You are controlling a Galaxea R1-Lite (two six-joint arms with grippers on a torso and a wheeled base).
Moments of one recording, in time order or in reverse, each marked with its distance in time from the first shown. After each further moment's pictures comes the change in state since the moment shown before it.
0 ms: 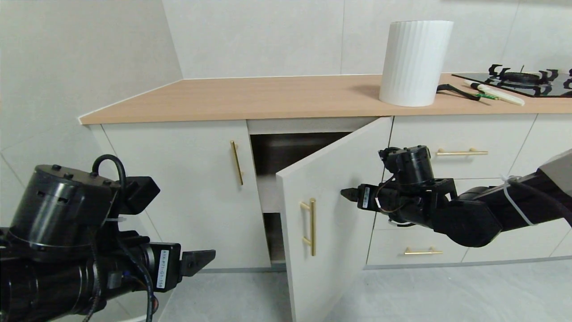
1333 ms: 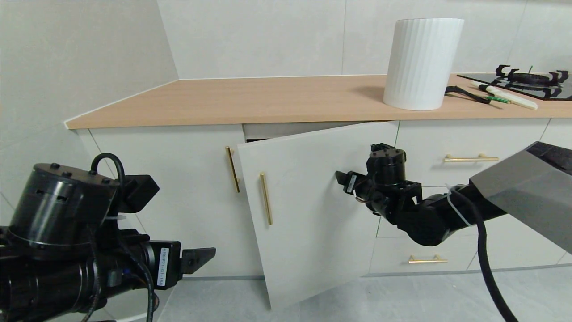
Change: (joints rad) left arm 0.003 0.000 0.000 -0.012 0.001 -0.001; right arm 0.013 0.194 -0.147 -0.247 -0.228 0.052
